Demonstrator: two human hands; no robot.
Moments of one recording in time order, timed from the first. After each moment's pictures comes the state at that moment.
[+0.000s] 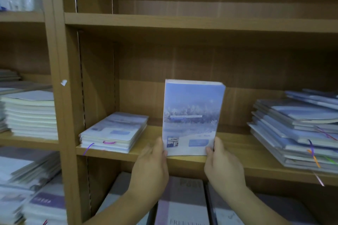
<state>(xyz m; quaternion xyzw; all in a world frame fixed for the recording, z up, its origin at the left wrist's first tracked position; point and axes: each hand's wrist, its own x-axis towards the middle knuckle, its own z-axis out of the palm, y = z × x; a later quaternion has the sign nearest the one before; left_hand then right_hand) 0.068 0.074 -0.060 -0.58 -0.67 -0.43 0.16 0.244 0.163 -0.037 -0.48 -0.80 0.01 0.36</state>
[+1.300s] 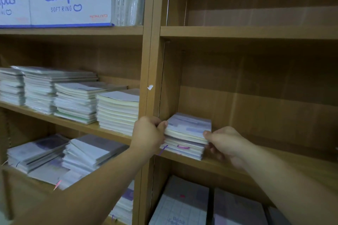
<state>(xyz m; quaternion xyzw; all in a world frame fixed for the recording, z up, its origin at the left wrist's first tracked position) -0.105 -0.007 0.020 -0.35 -0.75 -0.56 0.02 0.065 0.123 0.040 -0.42 -0.74 0.45 0.27</state>
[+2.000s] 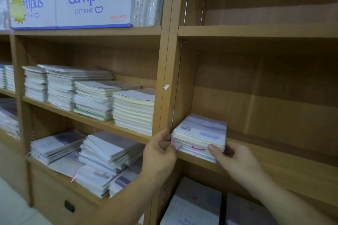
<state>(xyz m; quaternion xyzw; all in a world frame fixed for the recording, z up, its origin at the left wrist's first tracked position) -0.102 -0.019 -0.052 -0.33 -0.63 -0.71 -0.03 0.073 0.120 -0.016 -0.27 -0.82 0.35 0.36</state>
